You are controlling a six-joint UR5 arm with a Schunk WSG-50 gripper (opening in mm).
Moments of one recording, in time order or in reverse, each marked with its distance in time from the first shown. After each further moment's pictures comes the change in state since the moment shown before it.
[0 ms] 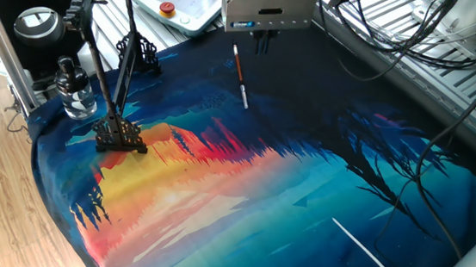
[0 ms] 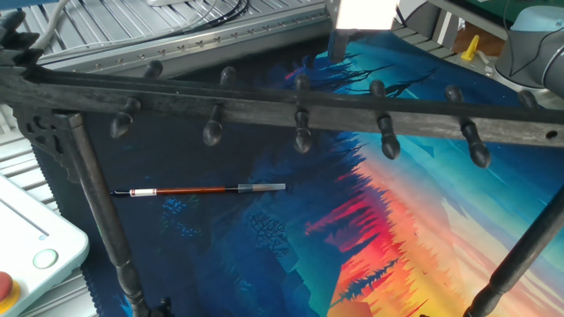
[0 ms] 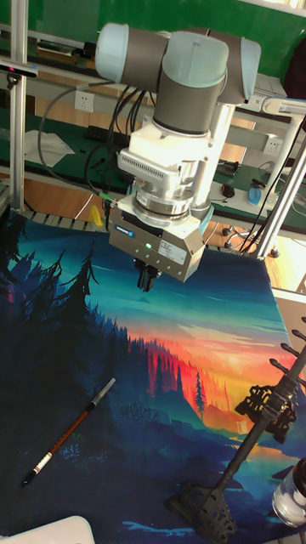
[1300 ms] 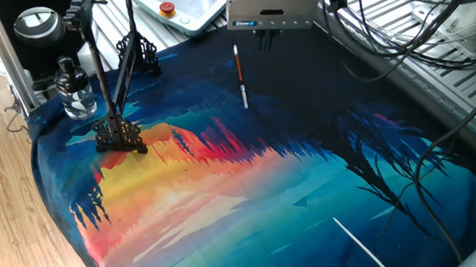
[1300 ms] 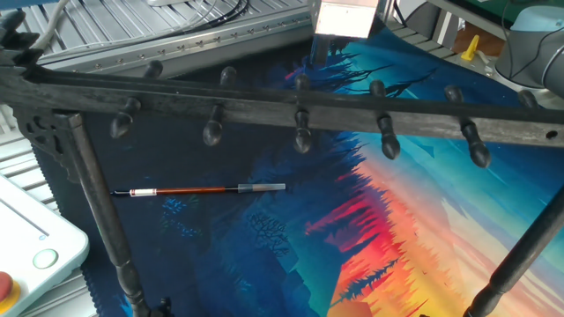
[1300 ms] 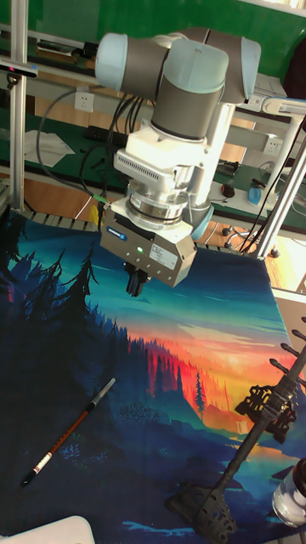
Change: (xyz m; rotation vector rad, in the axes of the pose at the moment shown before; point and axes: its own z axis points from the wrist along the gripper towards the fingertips) arm -0.018 -0.014 0.005 0.044 -0.066 -0.020
